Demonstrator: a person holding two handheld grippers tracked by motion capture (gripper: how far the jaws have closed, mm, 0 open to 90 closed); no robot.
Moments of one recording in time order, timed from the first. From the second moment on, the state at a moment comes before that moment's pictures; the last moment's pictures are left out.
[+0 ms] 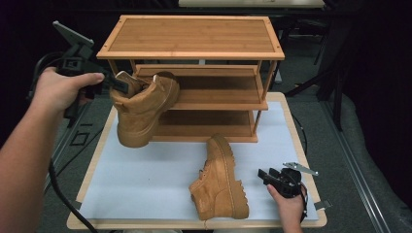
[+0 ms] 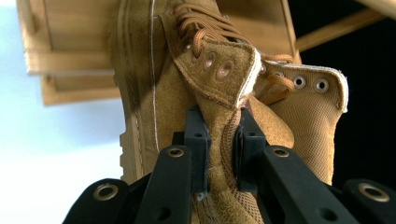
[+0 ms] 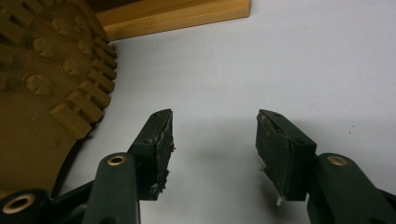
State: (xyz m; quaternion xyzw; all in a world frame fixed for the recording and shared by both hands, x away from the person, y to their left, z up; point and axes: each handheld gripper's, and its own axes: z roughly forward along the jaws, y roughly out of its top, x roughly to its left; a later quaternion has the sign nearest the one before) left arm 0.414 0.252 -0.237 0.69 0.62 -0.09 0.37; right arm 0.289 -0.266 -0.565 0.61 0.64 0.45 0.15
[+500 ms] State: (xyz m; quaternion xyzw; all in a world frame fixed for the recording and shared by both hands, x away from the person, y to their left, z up) left arm 0.441 0.221 -0.263 0.65 0.64 -0.06 0.41; right arm 0.289 -0.269 -0.566 0.61 0.63 0.45 0.15
